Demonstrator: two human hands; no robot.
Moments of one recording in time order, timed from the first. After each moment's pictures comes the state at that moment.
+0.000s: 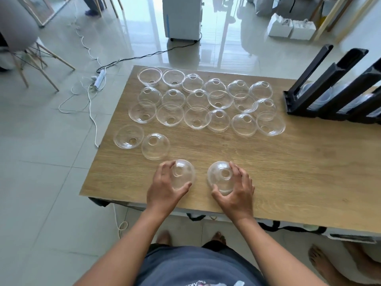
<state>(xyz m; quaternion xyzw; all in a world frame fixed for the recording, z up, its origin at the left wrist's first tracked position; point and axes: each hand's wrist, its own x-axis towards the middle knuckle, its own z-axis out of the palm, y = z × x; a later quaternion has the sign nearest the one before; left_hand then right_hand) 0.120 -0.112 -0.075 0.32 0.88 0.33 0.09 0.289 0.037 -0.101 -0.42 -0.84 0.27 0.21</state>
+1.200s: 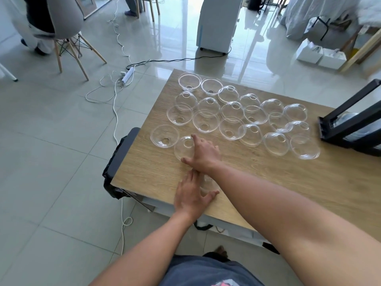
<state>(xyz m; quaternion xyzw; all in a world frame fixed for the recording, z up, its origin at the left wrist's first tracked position) 0.114 -0.119 -0.099 0.29 0.90 0.30 0.12 0.057 0.013 -0.054 -0.24 -0.95 0.19 -0.07</state>
